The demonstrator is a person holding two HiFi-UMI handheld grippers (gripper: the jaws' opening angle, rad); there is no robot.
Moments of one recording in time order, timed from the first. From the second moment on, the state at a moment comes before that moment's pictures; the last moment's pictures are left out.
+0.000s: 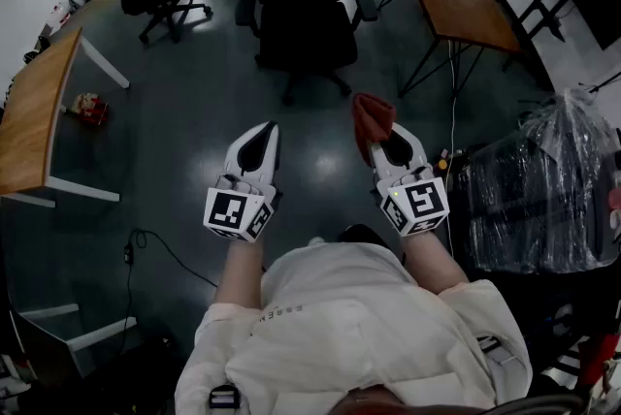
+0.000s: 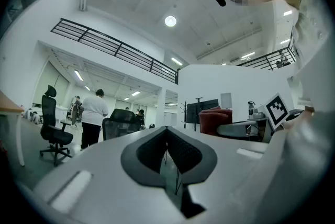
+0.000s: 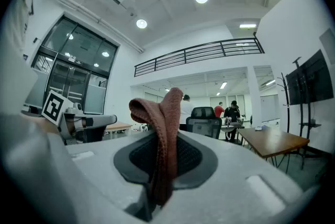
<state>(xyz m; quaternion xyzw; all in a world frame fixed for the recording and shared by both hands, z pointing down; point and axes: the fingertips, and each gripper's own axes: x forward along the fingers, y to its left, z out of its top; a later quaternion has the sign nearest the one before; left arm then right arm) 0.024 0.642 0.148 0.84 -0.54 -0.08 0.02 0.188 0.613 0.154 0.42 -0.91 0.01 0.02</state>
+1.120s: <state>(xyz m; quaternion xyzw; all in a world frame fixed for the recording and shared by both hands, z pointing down) -0.008 0.599 0.179 0.82 -0.57 -0.07 0.04 0.167 0.541 0.205 0.42 -0.90 0.06 0.03</state>
